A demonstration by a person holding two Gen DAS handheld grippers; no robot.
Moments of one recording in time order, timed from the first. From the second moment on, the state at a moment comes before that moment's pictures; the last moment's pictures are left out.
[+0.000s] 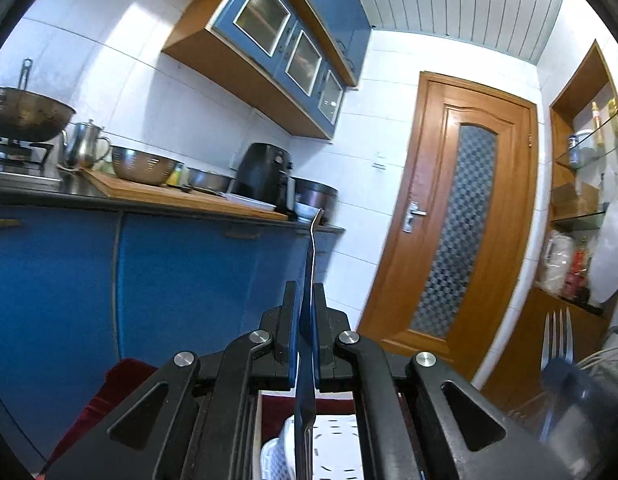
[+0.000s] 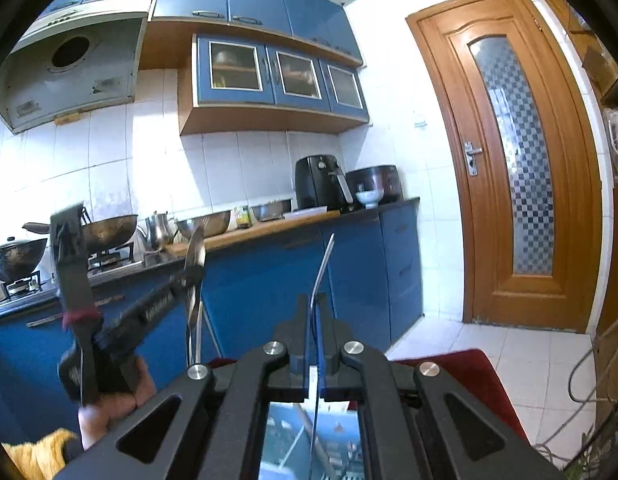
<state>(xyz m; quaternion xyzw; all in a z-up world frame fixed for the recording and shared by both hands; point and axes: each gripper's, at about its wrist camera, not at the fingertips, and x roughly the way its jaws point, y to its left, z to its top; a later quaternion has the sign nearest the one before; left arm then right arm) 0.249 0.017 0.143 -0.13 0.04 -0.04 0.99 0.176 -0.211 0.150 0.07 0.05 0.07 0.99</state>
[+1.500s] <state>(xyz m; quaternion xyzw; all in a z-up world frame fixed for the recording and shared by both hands) 0.177 -0.011 0.103 -0.03 0.07 -0.03 1.00 0.151 -0.203 0.134 0.07 0.04 0.06 0.99</state>
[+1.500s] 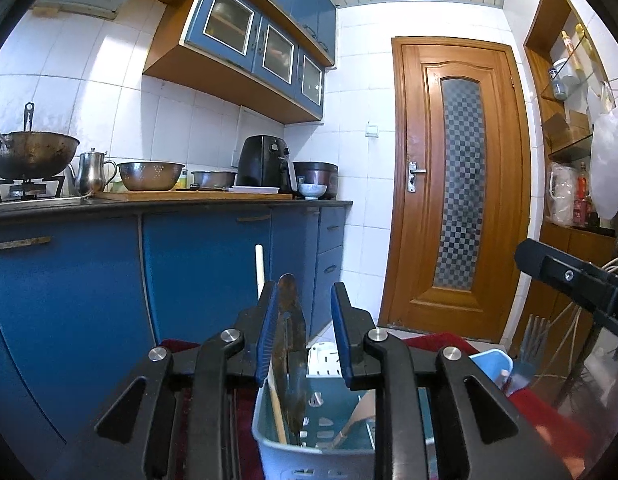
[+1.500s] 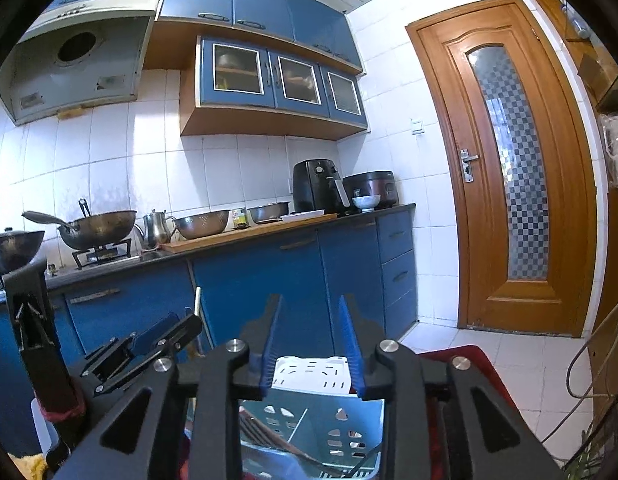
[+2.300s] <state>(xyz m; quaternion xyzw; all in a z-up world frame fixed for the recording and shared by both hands) 0.094 0.010 0.133 -0.01 0.09 -0.05 0.99 0.082 -0.208 0.144 0.12 0.09 0.07 0.99</state>
